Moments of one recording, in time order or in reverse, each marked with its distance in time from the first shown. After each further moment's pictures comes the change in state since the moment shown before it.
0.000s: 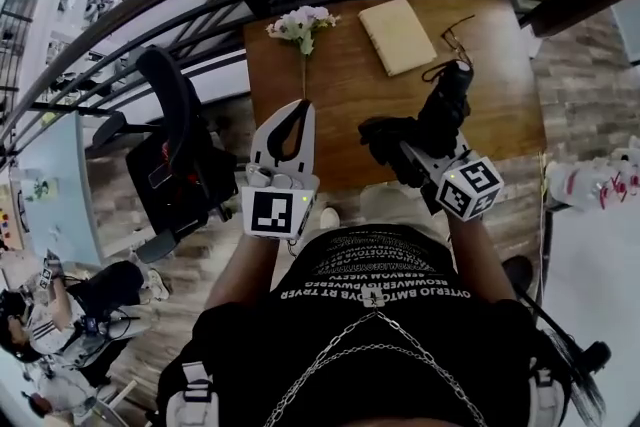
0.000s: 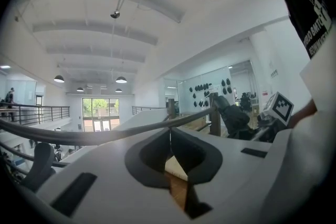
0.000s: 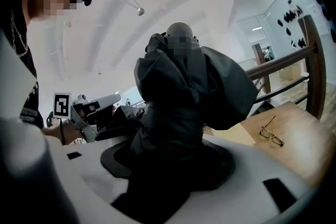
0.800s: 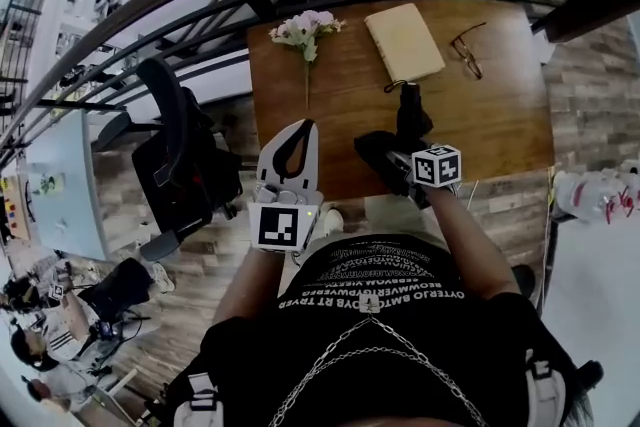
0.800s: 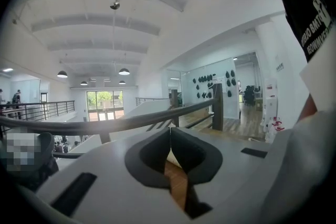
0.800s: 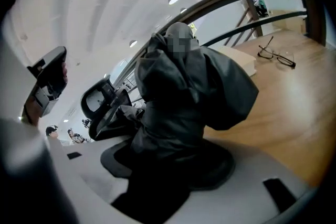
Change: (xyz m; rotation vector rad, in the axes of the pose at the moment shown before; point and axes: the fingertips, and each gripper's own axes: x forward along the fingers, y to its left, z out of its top) left arm 0.015 -0.005 -0.034 -0.004 0.102 0.043; right arm 0.082 -0.087 -0.192 0.275 0.445 0.012
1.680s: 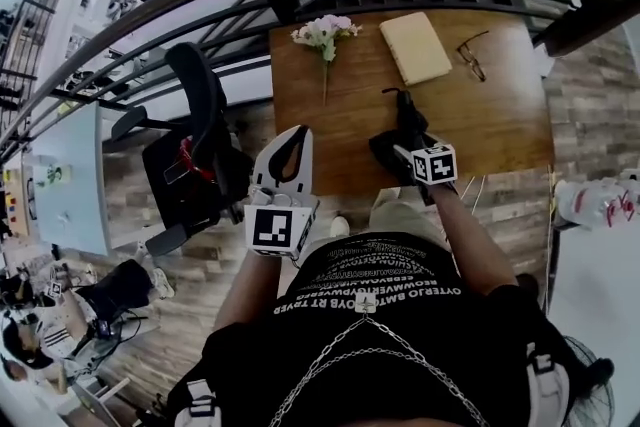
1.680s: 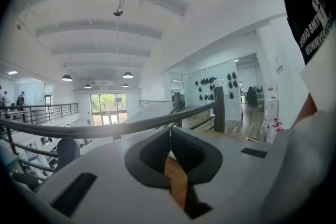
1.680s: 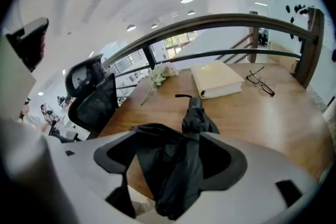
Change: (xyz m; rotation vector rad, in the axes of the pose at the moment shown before) left arm -0.076 0.023 0.018 -0.010 -0.010 0.035; right arm -0.013 0.003 -0.009 -0.176 0.042 -0.277
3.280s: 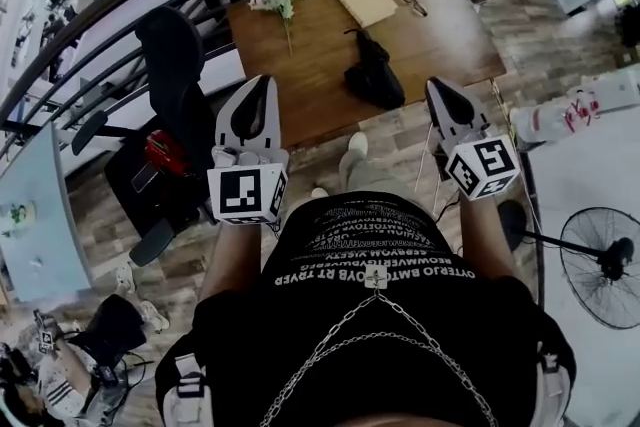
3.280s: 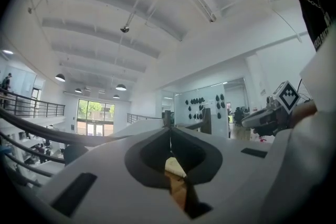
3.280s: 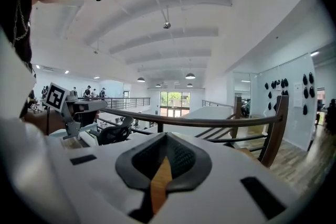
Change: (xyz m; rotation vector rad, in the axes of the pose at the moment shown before) left arm -0.129 0.042 0.034 -0.056 -0.184 -0.150; right arm -0.322 0.206 0.083 -0.244 -0.696 -0.240
